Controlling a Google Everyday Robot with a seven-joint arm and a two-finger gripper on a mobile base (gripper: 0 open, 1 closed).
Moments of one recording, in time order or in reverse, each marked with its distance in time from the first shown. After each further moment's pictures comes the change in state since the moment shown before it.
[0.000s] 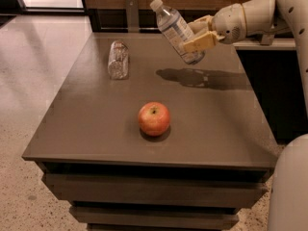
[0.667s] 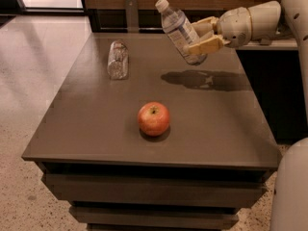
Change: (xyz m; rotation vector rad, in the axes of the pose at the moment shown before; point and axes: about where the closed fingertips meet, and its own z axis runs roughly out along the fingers) arm 0.004 0.008 -0.010 -0.029 -0.079 -0.108
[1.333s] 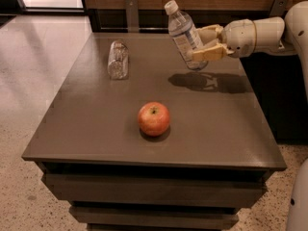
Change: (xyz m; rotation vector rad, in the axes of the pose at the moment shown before) arm 0.011 0.011 -0.007 0.017 -0.123 -0.012
